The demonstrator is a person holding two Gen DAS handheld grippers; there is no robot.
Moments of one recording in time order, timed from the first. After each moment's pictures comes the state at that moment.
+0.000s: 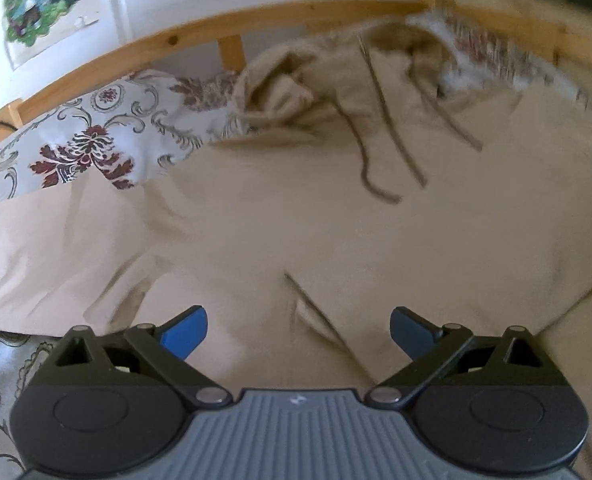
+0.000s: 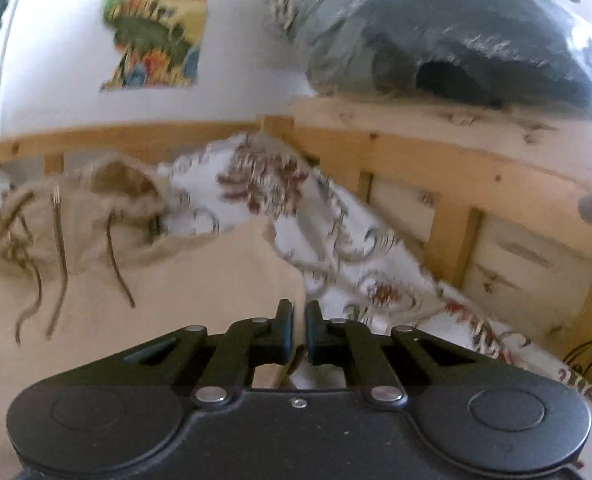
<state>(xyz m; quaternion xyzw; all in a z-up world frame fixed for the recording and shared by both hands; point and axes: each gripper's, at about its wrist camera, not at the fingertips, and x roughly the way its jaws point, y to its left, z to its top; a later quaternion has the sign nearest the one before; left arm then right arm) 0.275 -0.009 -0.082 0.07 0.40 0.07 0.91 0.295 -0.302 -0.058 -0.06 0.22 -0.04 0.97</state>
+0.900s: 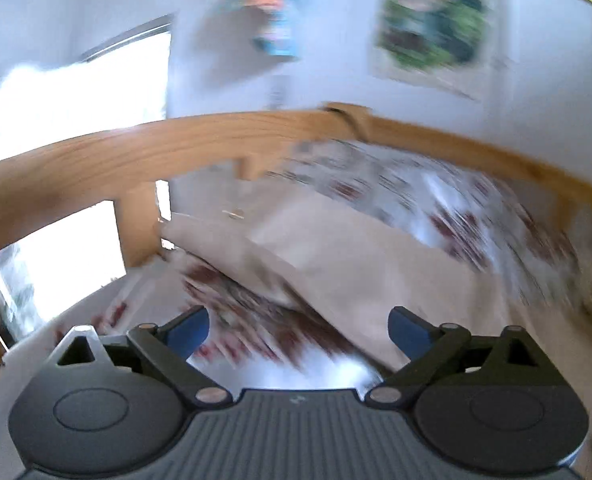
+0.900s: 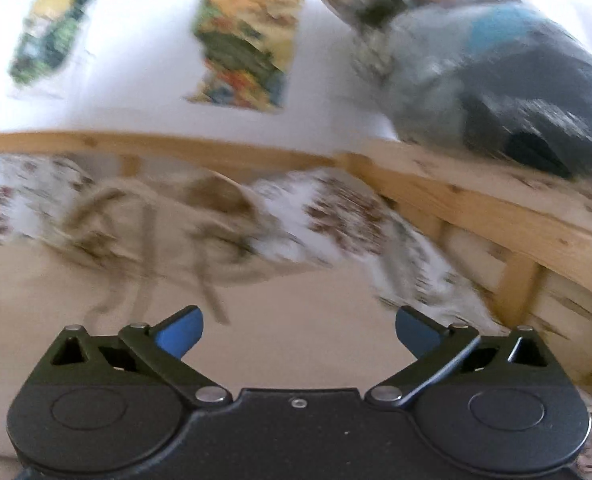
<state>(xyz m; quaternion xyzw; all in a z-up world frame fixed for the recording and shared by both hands) 0.147 0.258 0.005 -0.15 0.21 0.41 0.87 0.256 -0.232 -0.038 -0.10 0.14 0.08 0.98</state>
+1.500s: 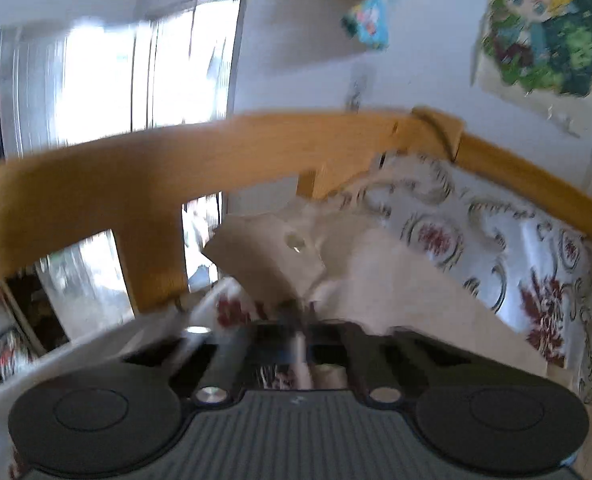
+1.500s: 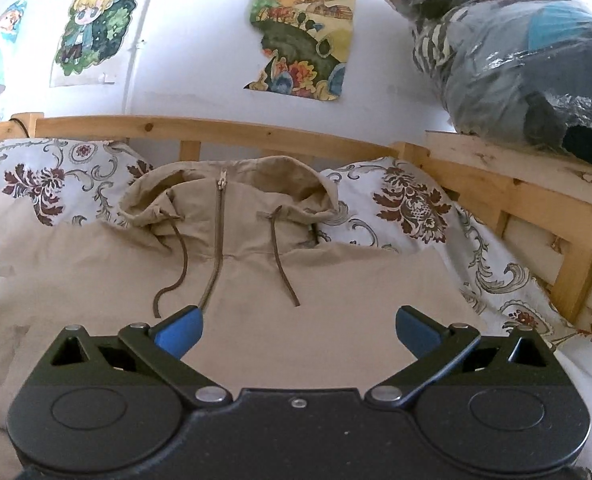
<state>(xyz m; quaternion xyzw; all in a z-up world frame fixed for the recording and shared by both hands) 0.188 0.330 0.013 -0.20 0.21 0.49 0.83 0.250 -0.204 -0.053 -0.09 0.17 0.12 0.97</state>
